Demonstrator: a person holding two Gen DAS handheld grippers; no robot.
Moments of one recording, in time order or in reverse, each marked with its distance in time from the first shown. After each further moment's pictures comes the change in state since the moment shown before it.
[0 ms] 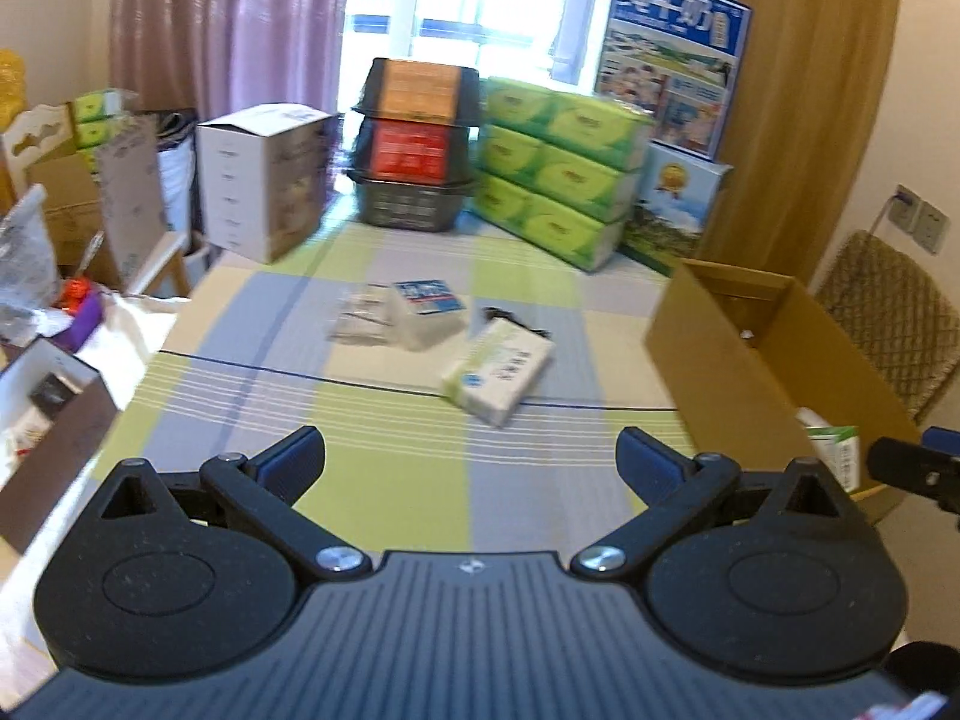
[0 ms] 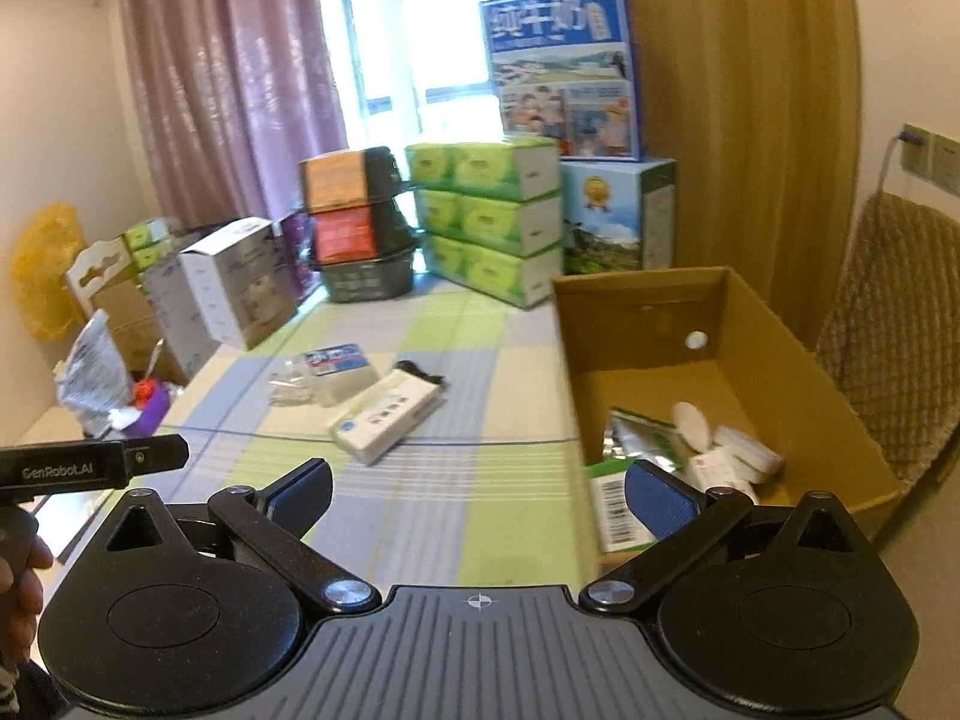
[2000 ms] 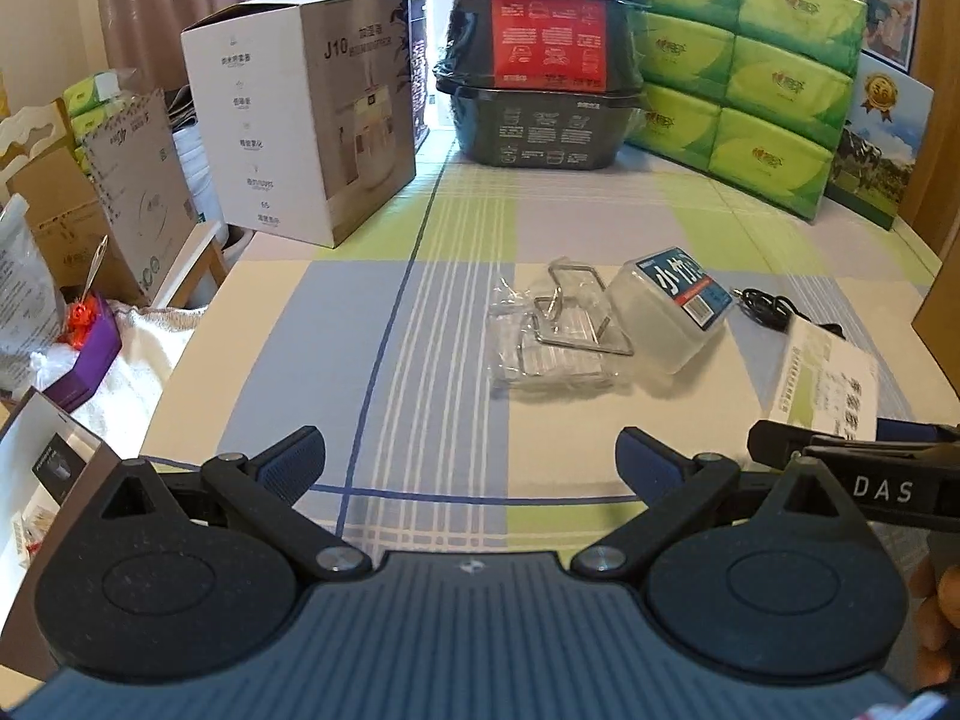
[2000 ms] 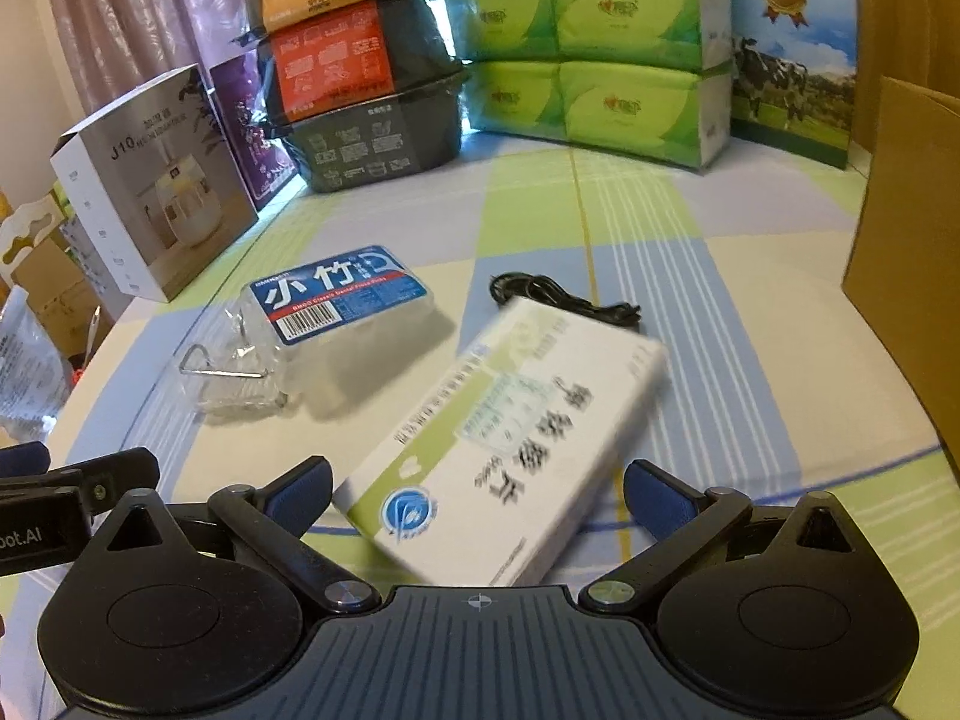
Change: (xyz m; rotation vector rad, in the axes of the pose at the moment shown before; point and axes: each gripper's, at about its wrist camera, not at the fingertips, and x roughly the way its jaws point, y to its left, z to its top) left arm 0.254 0.121 0.041 0.097 0.097 0.123; right arm 0.363 0.090 -0.008 0.097 0.165 -0.026
